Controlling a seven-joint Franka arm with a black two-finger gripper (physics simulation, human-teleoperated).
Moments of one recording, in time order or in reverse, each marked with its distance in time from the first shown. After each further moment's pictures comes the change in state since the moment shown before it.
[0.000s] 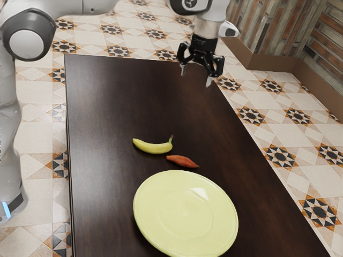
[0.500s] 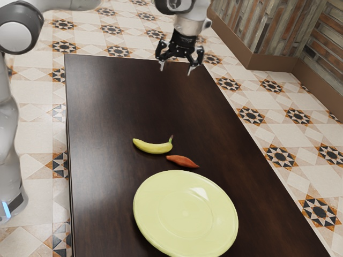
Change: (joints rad) arm 0.086 -0.064 -0.004 -0.099 0.120 -0.001 -0.557
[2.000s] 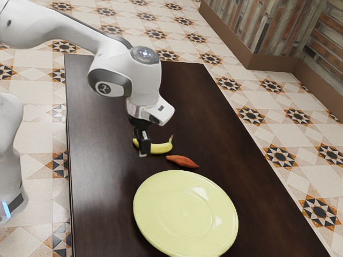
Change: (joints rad) arm -0.119 -0.511 -0.282 -0.967 0.057 0.548 0.938
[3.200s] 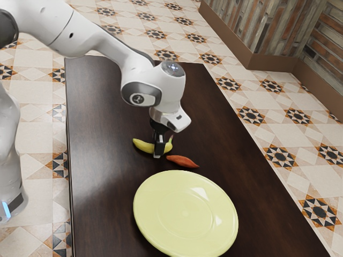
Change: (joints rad) arm 0.116 0.335 0.056 0.134 0.010 0.152 0.350
